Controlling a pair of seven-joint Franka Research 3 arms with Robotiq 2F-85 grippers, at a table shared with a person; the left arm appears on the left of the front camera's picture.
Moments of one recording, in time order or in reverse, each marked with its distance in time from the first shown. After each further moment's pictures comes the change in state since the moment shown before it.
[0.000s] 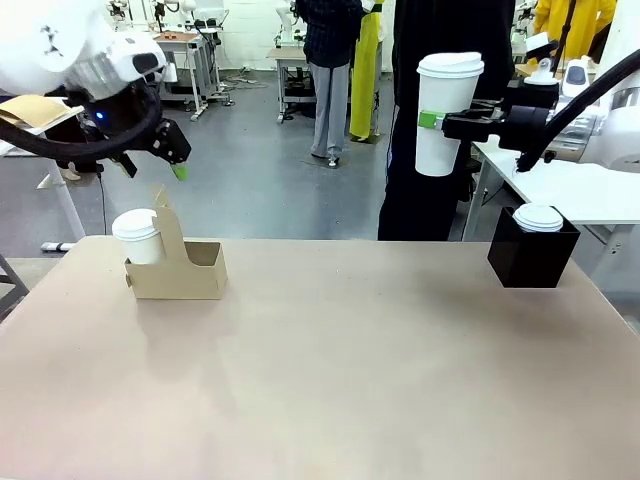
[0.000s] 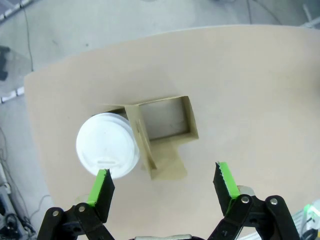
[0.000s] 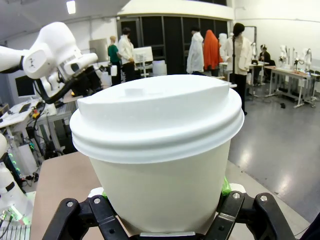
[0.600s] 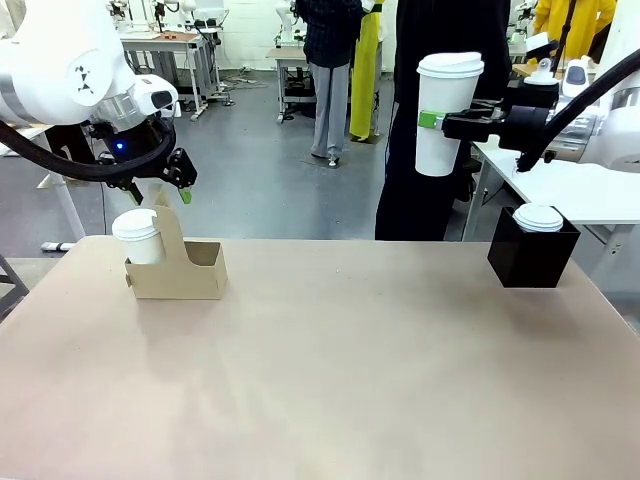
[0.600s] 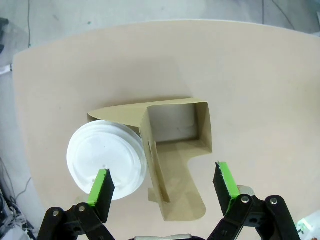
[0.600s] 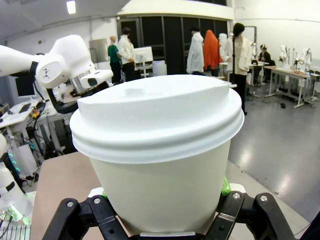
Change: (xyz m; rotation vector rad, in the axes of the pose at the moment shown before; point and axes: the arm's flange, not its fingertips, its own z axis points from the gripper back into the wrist) left arm 0.007 0.015 -0.052 0.012 0.074 0.105; right arm 0.000 0.000 0.000 0.000 0.000 0.000
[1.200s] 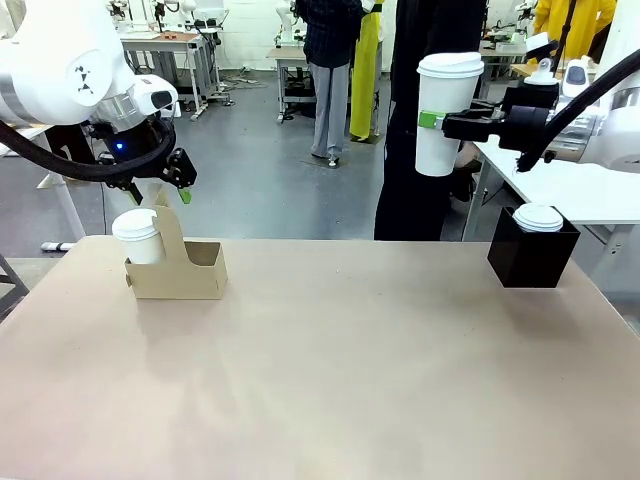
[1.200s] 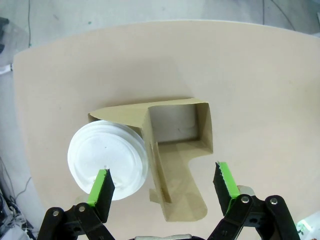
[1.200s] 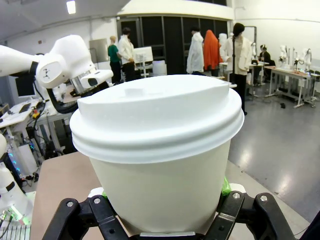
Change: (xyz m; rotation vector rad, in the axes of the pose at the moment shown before) left arm 0.001 0.002 0.000 0.001 -0.001 0.006; right arm 0.000 0.000 0.000 0.000 0.000 0.000
